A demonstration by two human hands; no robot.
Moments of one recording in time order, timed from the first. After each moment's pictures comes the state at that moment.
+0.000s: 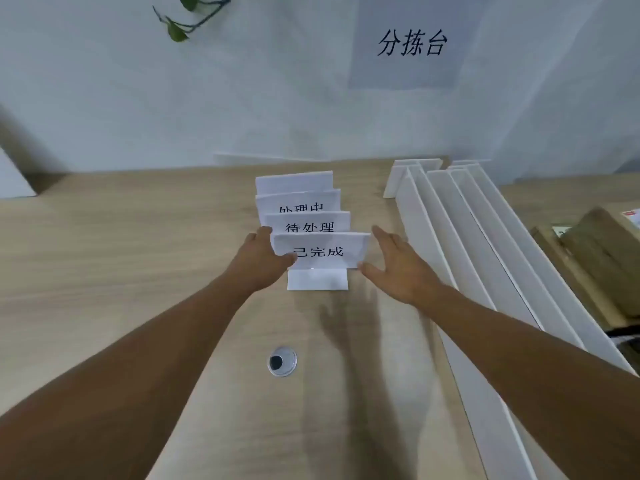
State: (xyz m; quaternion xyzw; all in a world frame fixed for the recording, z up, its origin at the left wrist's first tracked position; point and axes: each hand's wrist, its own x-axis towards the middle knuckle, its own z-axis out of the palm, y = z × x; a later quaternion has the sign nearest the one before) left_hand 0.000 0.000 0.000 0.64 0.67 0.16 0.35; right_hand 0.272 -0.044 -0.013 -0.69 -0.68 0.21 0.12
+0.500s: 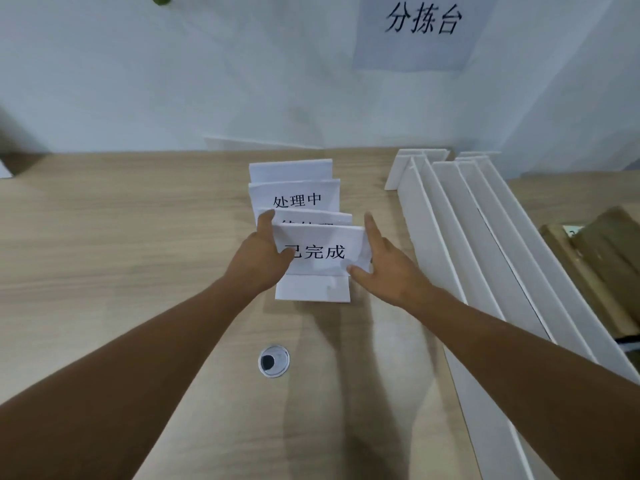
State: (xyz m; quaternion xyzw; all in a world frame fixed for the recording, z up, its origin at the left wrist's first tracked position) left_hand 0.015 0.006 -0.027 0.65 0.65 0.18 0.34; right_hand 0.261 -0.029 -0.042 -0.67 -0.68 0.26 0.12
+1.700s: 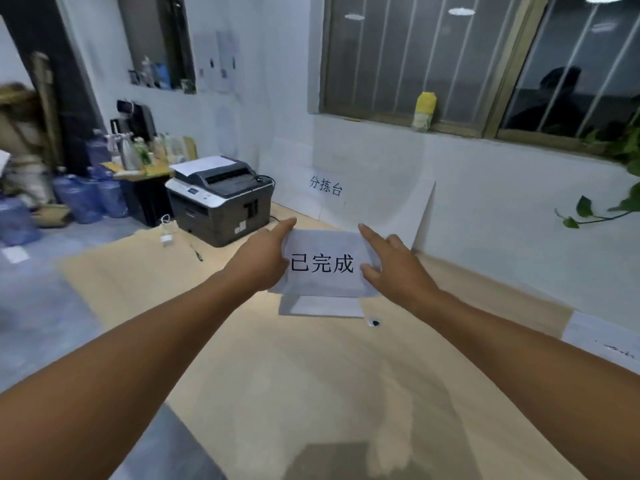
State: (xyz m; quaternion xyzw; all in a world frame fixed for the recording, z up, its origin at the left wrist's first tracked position) left_hand -0.615 -0.571 0.291 0.51 0.82 0.26 0.02; right_hand -0.397 -0.423 0.277 -0.33 -0.91 0.14 0.23
